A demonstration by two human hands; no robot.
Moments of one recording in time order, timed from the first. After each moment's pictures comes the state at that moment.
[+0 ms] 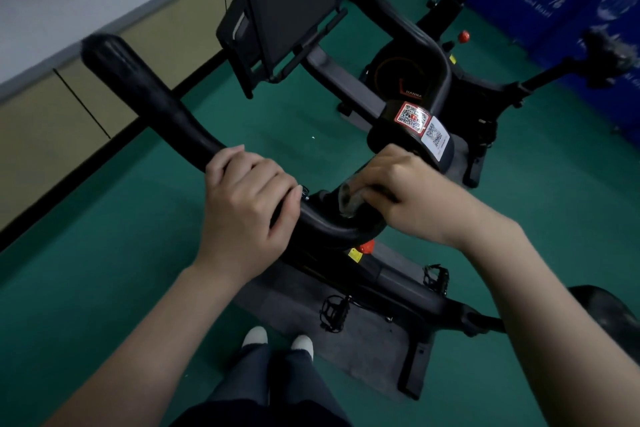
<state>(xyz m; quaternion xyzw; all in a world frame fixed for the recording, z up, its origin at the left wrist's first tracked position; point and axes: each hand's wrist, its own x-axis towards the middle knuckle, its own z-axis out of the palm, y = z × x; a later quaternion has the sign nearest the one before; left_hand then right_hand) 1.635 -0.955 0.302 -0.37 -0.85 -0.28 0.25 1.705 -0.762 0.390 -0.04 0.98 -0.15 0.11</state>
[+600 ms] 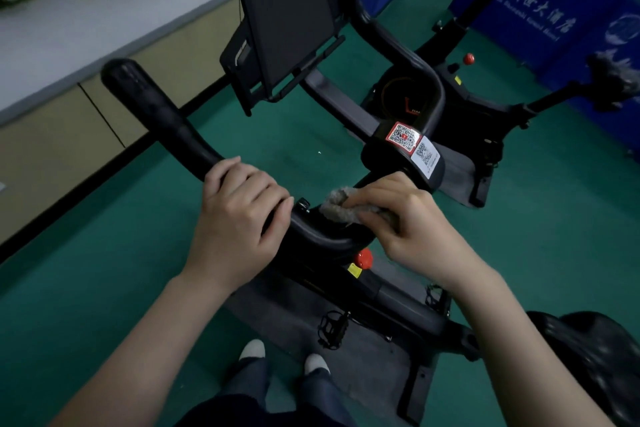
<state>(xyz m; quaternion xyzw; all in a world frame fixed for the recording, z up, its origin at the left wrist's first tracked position) 1.639 -0.958 0.312 -0.37 -0.87 -0.25 0.21 1.733 -0.761 0.377 0.01 0.96 -0.27 -0.01</state>
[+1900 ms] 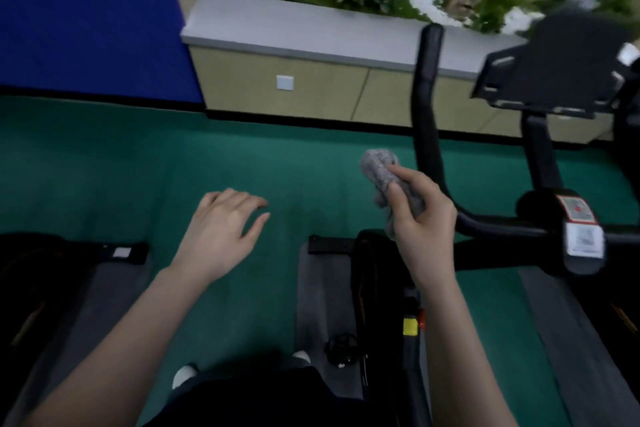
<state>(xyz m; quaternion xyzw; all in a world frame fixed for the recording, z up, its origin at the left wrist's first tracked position) 1.909 -1.048 0.288 0.15 -0.98 -0.16 0.04 1.778 -0.832 0.340 -0.21 0.82 -0.54 -0.02</state>
